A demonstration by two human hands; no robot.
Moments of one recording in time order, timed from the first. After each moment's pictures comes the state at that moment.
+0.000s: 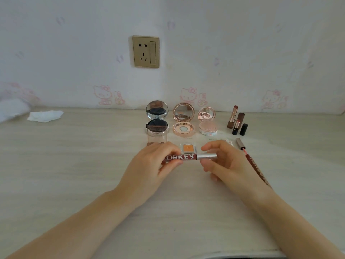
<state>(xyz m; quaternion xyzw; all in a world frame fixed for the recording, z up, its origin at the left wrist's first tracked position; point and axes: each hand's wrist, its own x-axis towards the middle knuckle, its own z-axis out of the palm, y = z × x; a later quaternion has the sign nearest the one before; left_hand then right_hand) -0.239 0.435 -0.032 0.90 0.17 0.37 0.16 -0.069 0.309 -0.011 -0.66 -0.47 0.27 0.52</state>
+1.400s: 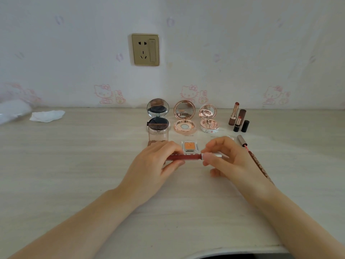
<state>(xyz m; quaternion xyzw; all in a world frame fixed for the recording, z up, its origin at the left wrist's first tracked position) -0.239 0.434 -0.032 0.91 0.17 0.35 0.14 -0.072 0.308 -0.007 -0.64 -0.42 0.30 0.57</state>
